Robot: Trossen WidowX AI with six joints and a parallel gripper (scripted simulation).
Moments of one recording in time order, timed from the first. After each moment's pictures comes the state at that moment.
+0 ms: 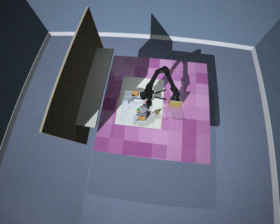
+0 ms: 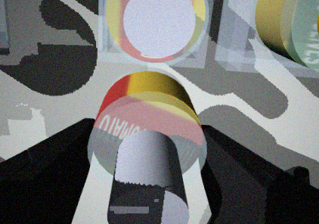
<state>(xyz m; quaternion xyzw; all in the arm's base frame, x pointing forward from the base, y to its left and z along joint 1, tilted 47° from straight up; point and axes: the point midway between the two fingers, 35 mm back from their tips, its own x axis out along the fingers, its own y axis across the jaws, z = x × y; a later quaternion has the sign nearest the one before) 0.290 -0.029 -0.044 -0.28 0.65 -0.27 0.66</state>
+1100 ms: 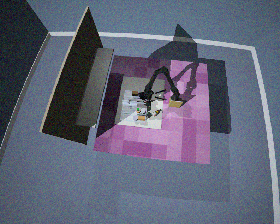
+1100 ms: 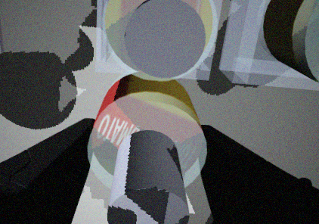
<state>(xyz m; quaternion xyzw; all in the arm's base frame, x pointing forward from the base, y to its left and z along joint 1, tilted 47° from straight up) 0.295 -0.035 -0.051 -0.29 0.65 -0.27 0.65</state>
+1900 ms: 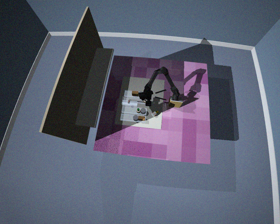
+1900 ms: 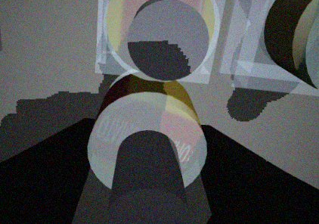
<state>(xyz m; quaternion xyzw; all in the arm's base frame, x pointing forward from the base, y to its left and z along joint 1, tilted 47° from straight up) 0.297 -0.035 -0.051 -0.29 0.66 -0.27 0.64</state>
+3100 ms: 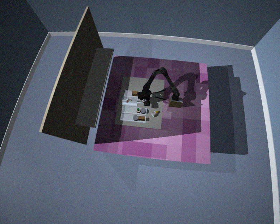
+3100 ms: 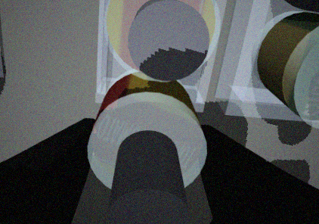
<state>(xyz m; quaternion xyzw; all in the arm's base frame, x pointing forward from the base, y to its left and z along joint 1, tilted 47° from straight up) 0.314 -0.035 -0.051 -0.29 0.66 -0.26 0.64</state>
